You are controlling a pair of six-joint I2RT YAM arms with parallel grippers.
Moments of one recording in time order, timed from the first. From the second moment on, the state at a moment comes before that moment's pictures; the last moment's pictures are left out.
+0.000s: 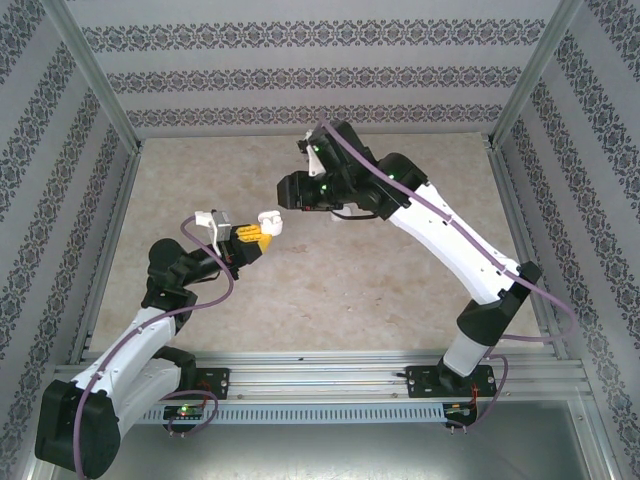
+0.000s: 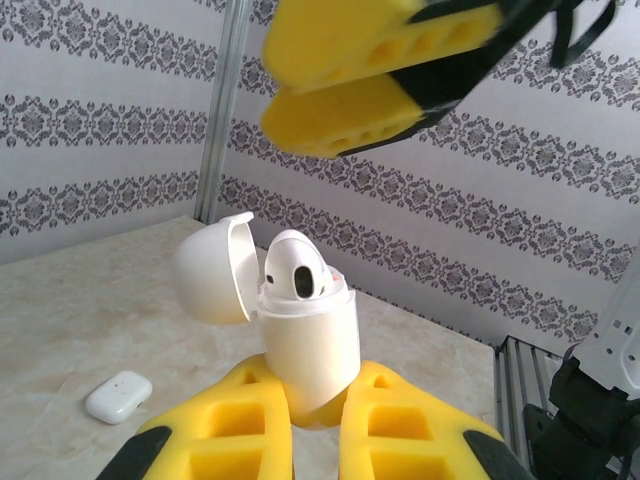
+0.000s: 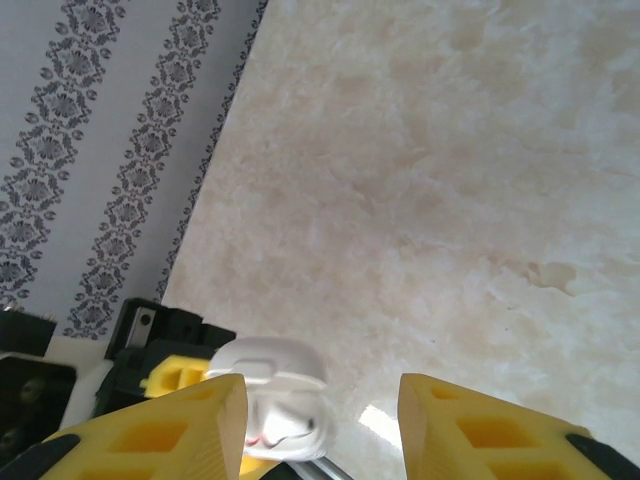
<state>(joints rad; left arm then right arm) -0.22 0.87 0.40 0.64 0.85 -0.34 0.80 1.70 2.00 -1.03 -0.20 0.67</state>
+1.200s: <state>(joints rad) -0.26 0.99 0.50 0.59 0.89 -0.44 0.71 1.59 1.66 -0.71 -0.55 0.73</state>
